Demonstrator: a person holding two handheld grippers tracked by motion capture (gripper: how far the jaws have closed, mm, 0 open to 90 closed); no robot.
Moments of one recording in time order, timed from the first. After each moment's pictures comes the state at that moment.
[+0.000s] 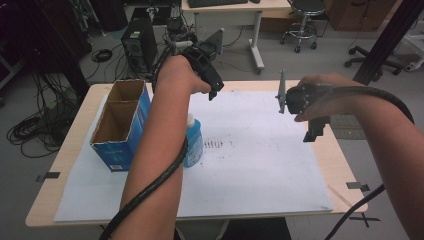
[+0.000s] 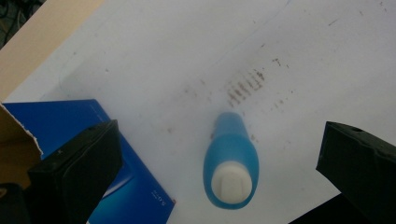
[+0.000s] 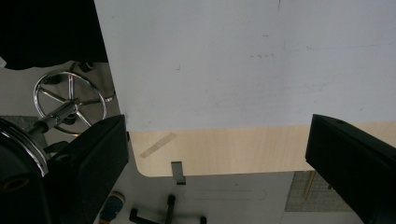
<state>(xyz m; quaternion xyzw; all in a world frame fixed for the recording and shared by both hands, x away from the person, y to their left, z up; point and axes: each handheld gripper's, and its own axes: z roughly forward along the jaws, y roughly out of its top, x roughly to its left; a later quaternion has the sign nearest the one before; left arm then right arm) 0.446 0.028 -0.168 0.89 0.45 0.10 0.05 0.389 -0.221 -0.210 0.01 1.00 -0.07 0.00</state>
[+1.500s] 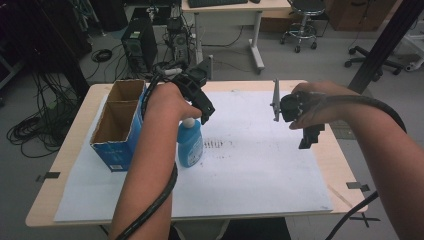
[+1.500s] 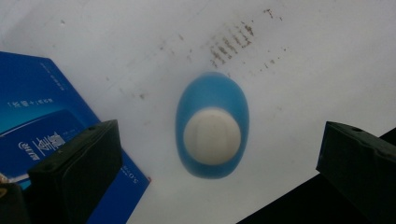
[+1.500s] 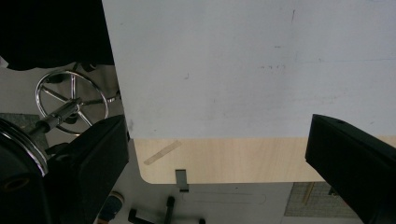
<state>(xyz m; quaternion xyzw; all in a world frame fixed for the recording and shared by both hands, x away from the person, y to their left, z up) 0.415 0.048 -0.216 0.88 0.47 0.05 0.05 0.380 -0.211 -0.223 -0.01 1.00 -0.07 0.00</state>
